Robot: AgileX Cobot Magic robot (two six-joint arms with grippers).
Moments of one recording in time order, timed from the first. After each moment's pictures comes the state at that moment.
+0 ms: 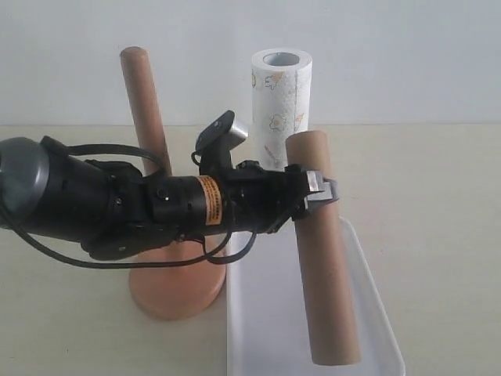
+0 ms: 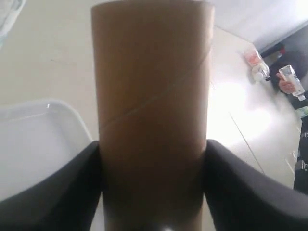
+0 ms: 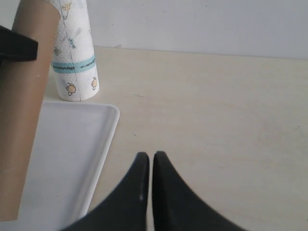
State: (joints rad) left arm -0.71 1.92 -0.95 0.60 -0.60 -1.25; right arm 0.21 0.00 0.00 0.04 0.34 -0.02
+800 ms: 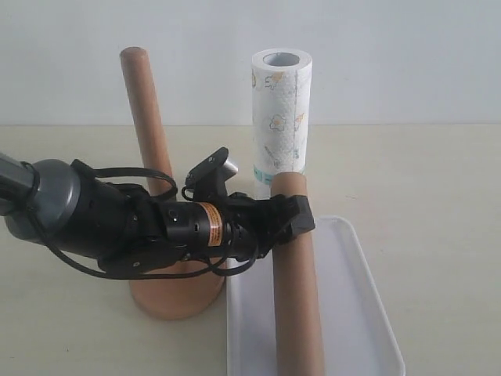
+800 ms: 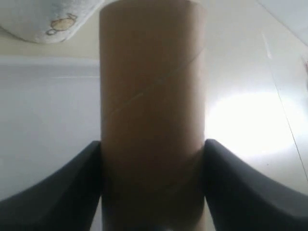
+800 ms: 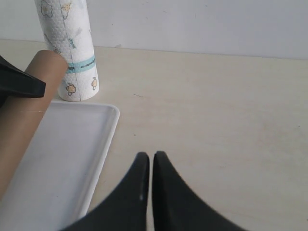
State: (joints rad) left arm -0.71 2.01 -0.95 0.49 -0.48 -1.28; right arm 0.21 0.00 0.00 0.04 0.34 -0.02
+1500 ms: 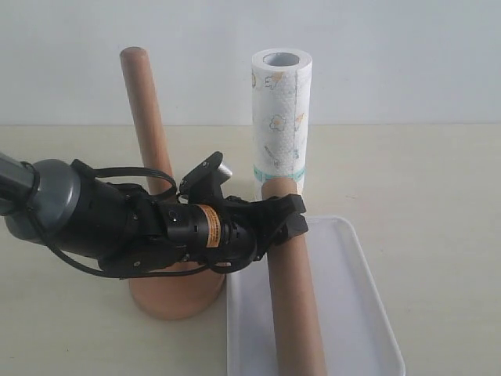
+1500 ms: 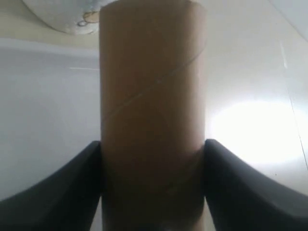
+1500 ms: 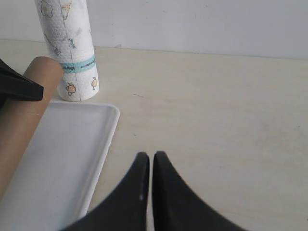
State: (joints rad) left arm -0.71 2.01 -0.95 0.47 -0.42 -1.34; right arm 0.21 0.00 0.00 0.04 0.34 -0.02
